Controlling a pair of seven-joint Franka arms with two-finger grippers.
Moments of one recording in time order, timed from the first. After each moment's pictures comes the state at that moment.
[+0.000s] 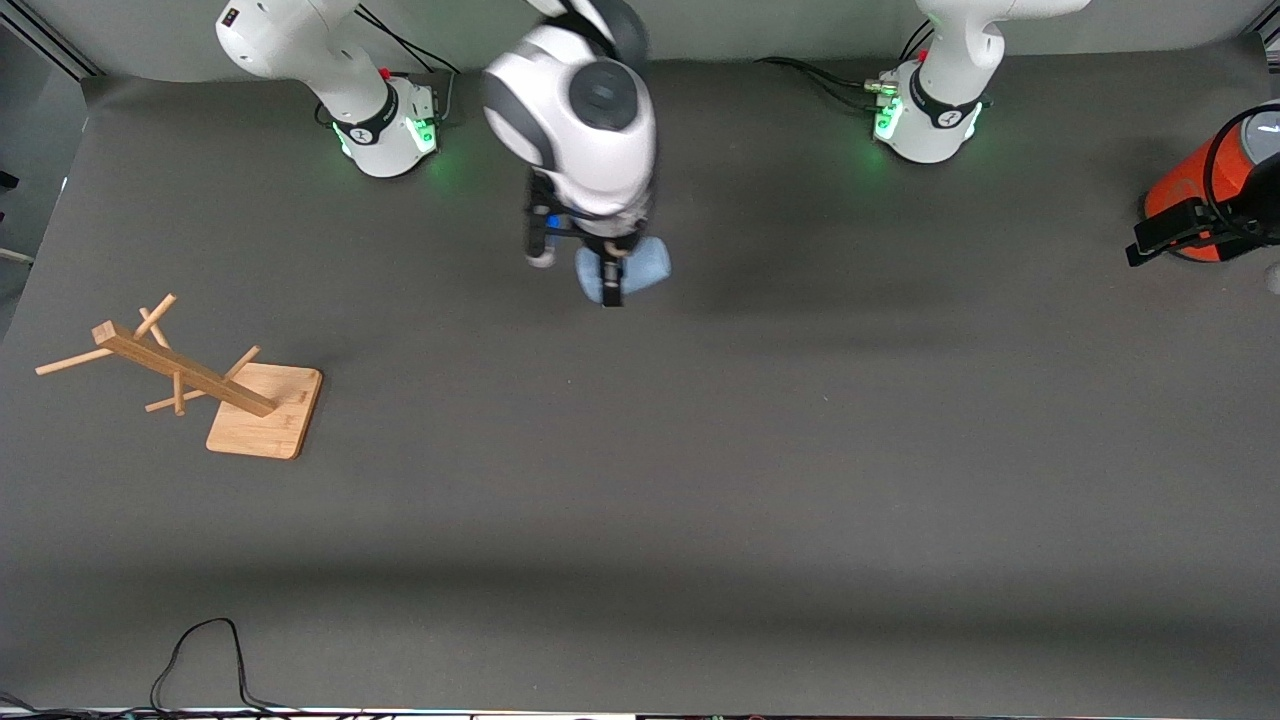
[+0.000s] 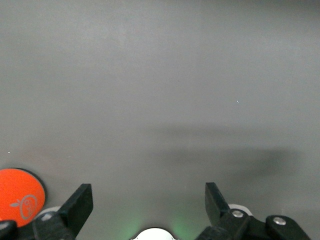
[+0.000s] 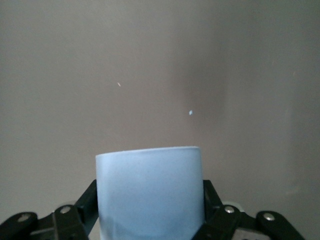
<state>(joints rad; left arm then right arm) -0.02 -0.04 0.08 -1.63 -0.03 1.50 0.00 1.01 0.46 -0.15 -1.55 0.02 1.91 2.47</state>
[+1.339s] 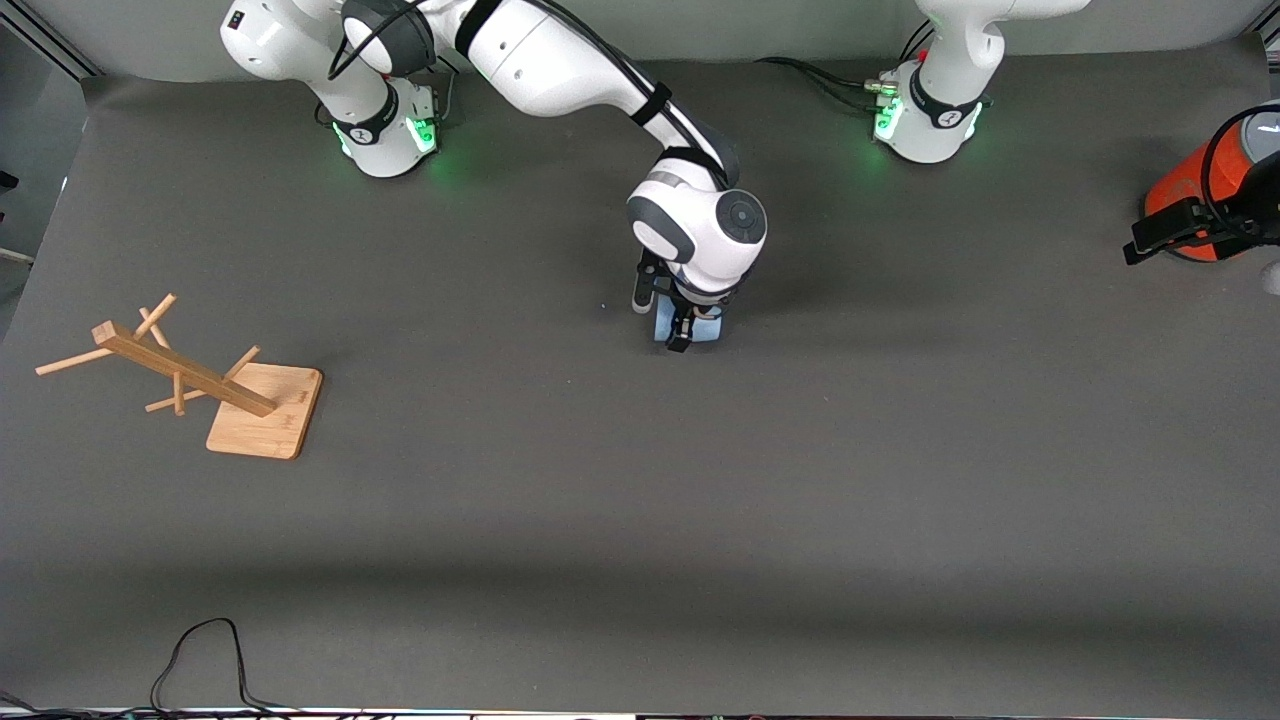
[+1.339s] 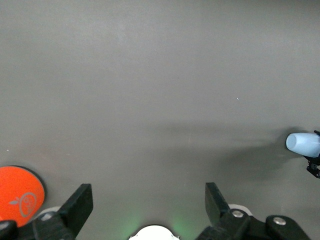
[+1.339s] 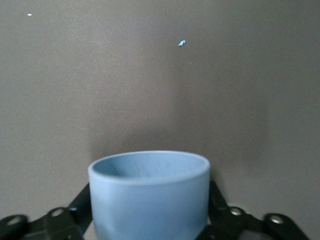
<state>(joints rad) -0.02 -0.04 0.08 -1.64 -0.03 1.49 0.00 1.08 0.95 -0.17 -1.25 0.02 1.97 2.72</state>
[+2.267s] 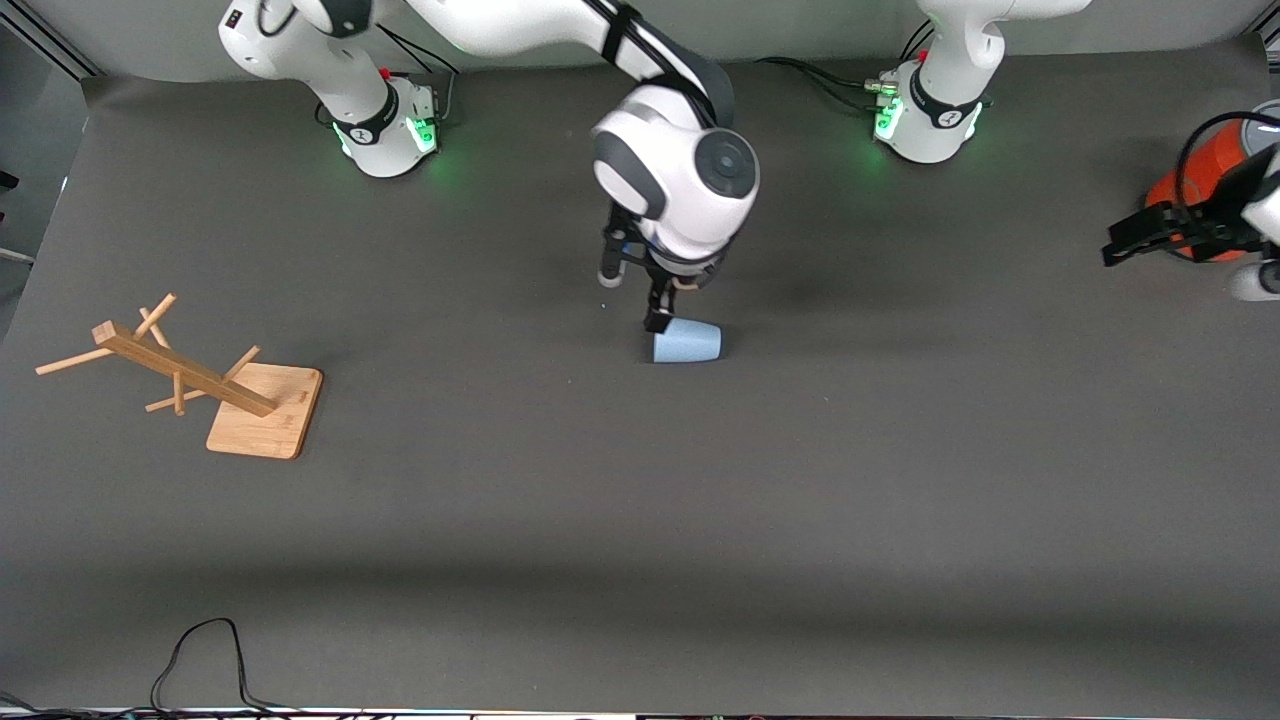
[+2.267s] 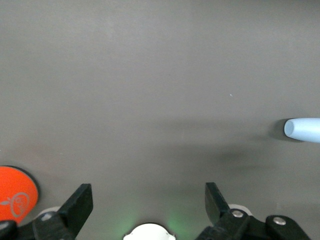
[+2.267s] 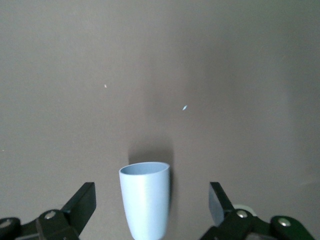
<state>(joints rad) -0.08 -0.03 0.05 -1.64 -0.04 1.49 -0.08 1.00 0.67 -0.19 -1.18 0.07 1.58 2.47</state>
